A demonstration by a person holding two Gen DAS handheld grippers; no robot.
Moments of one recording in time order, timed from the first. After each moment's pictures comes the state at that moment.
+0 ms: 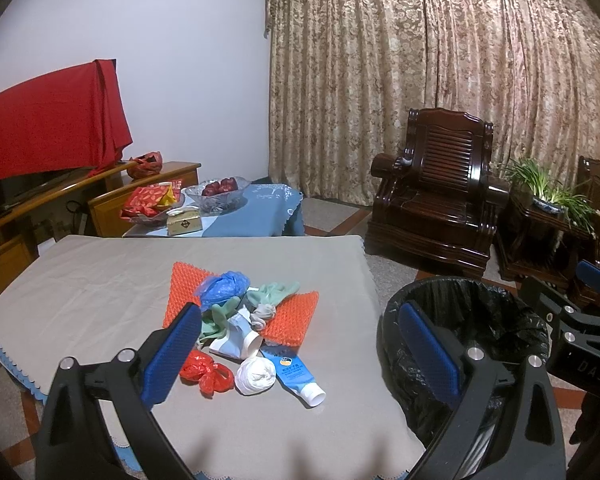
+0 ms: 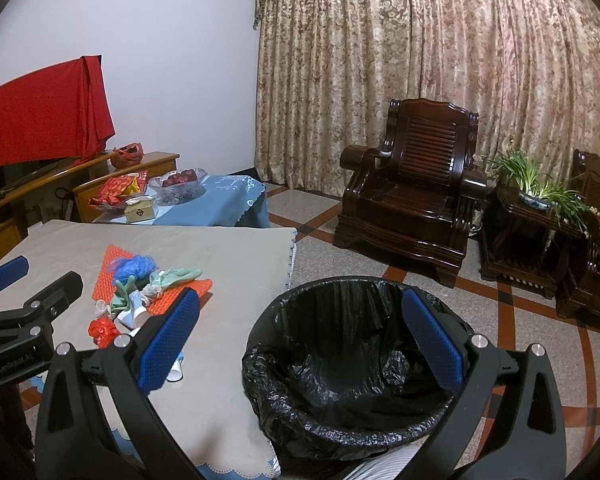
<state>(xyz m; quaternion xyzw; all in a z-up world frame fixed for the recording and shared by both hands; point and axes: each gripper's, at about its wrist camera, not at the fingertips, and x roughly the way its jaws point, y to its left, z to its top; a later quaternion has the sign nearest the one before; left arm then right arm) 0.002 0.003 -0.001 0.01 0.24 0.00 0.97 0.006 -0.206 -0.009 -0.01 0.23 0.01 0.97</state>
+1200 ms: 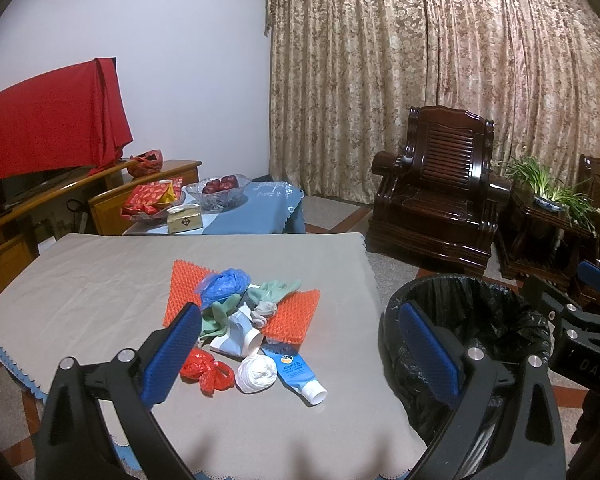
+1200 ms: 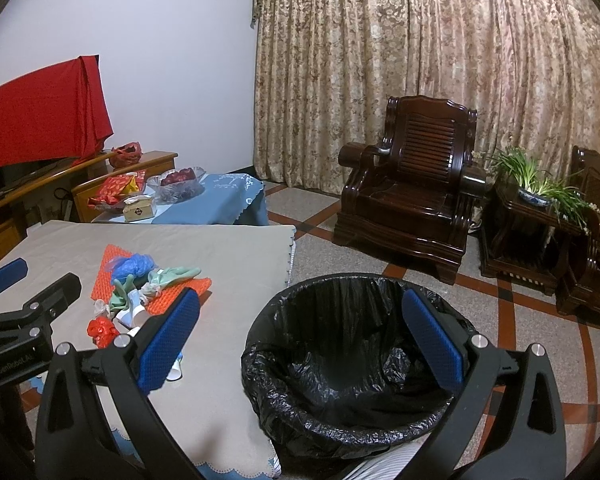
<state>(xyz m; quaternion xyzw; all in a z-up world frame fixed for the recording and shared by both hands) 0.005 0.006 0.000 0.01 0.24 0.00 0.97 0.007 -0.206 -0.011 -0.01 0.23 0.01 0.97</state>
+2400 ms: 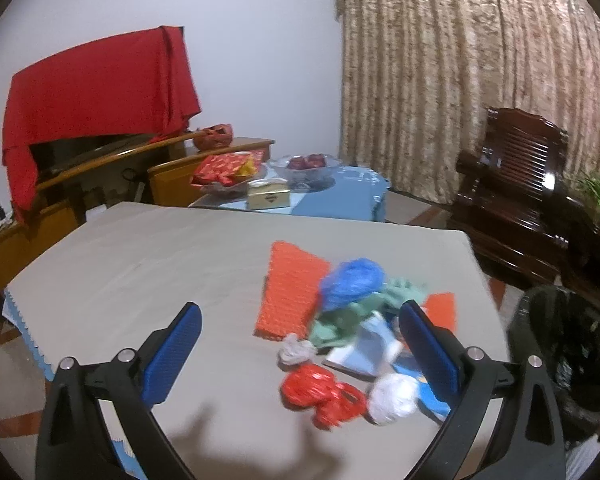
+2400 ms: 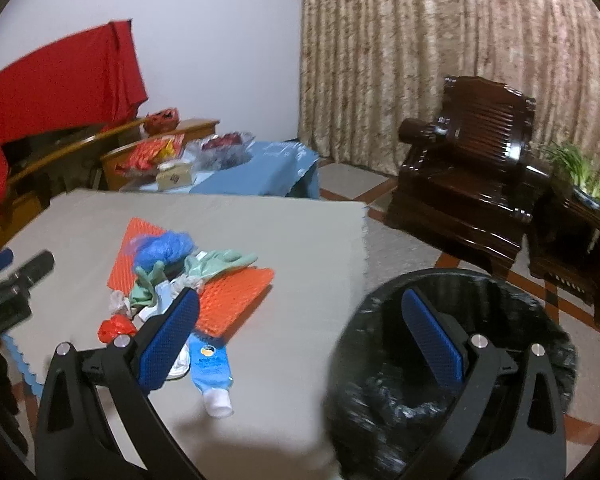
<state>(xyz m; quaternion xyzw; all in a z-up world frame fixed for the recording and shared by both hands) 0.062 0.151 -0.058 -0.01 0.25 0.12 0.96 0.106 -0.108 -0.072 -0.03 0.28 0.10 0.95</state>
